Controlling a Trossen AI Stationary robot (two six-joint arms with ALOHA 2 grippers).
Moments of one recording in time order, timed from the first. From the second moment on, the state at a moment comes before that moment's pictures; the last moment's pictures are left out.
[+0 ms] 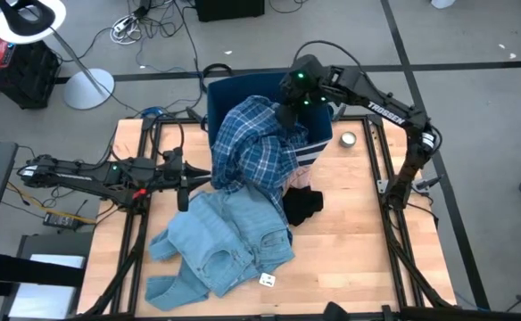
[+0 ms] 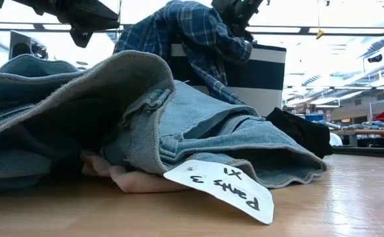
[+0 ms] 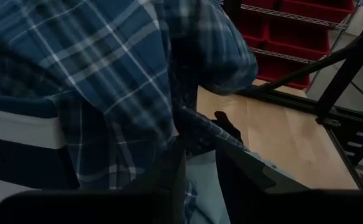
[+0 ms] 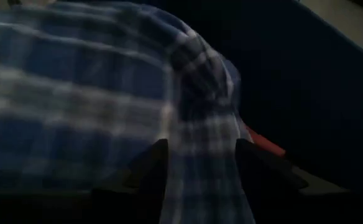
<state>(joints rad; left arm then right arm) -0.12 0.65 0.58 -0.17 -0.30 -0.26 -0.49 1.73 1.96 -1.02 0.02 0.10</state>
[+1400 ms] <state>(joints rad) -0.31 0.66 0.43 -0.27 -0.51 -0.55 0.22 1.26 0.95 -0.56 0.44 0.66</state>
